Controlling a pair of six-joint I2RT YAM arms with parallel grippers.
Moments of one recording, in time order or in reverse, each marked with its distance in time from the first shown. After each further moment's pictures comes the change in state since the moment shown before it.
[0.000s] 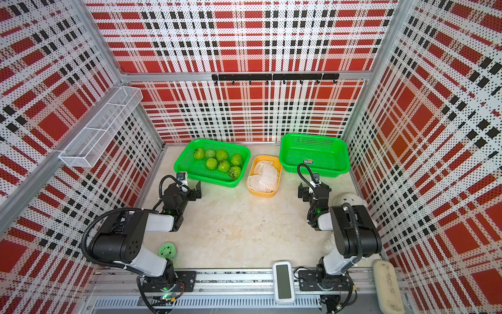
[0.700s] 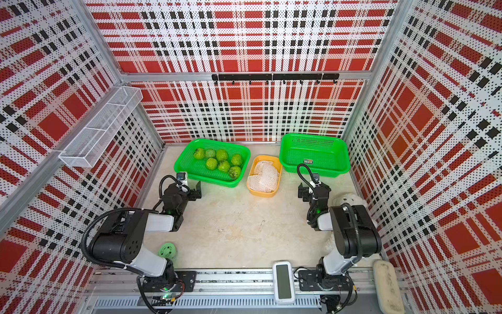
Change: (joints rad) left arm 0.000 0.000 0.000 0.000 0.000 0.000; right arm 0.004 0.000 0.000 0.001 0.015 0.000
